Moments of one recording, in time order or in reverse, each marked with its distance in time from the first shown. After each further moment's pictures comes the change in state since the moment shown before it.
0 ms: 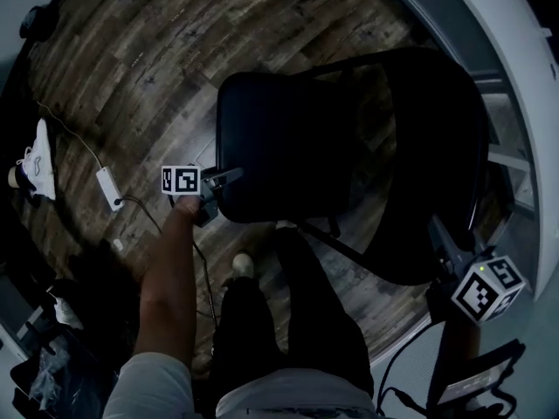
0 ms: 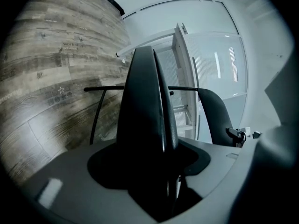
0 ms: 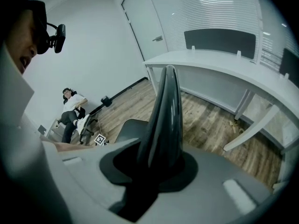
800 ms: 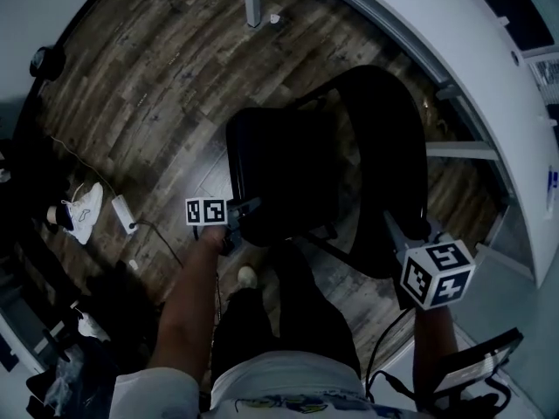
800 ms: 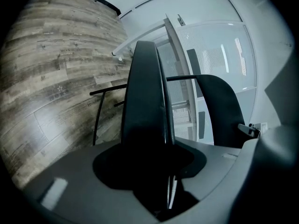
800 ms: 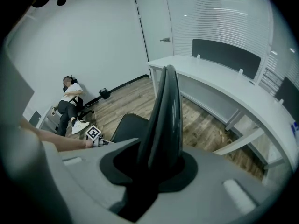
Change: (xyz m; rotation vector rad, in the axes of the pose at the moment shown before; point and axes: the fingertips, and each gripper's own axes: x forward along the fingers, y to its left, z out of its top) left arm 0.027 -0.127 -0.026 -0.009 0.032 0.118; right arm -0.044 0.015 0.022 -0.121 0.039 -0.076
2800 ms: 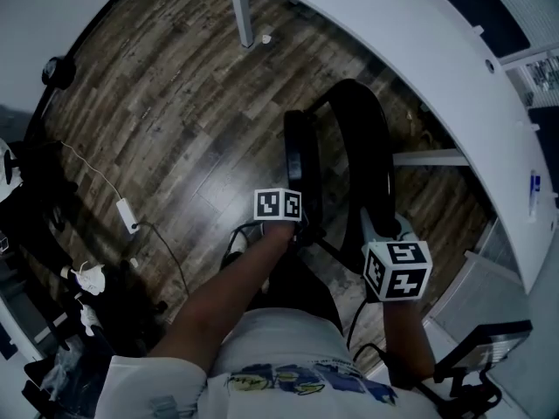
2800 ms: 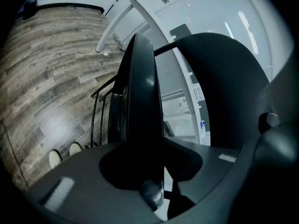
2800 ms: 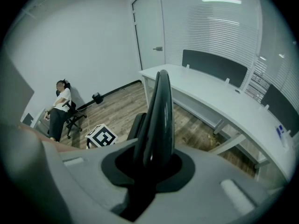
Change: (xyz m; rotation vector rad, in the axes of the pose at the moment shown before) left arm 0.119 -0.223 -0.024 0.060 0.100 0.179; right arm -0.066 -0.032 0.024 0.024 -0.052 -0.093
